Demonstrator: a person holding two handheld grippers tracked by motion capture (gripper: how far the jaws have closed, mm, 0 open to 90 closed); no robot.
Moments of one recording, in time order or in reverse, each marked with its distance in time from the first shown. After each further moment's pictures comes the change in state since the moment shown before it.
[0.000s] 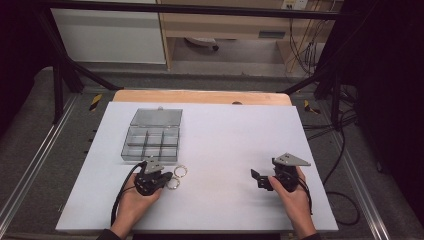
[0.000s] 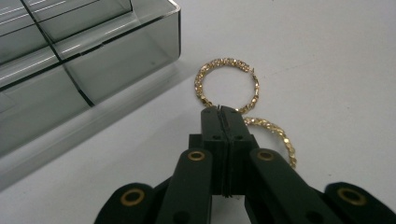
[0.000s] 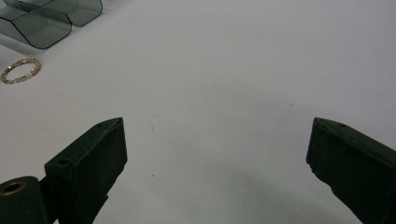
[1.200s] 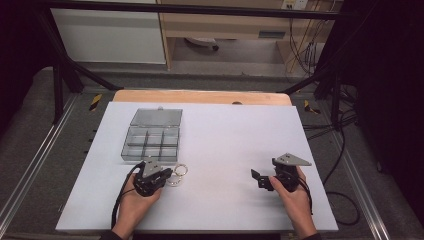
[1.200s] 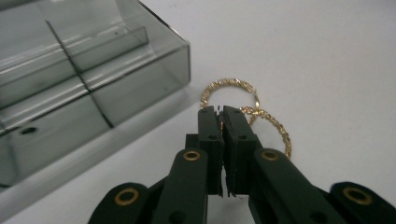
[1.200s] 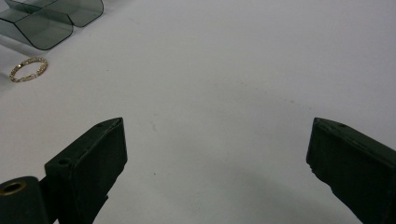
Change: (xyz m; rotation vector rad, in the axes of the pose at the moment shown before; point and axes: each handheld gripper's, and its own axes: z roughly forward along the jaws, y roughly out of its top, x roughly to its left) left arm -0.001 0.000 -0.010 -0.117 0.057 0.013; right arm -0.001 0.000 -0.001 0.007 0.009 0.014
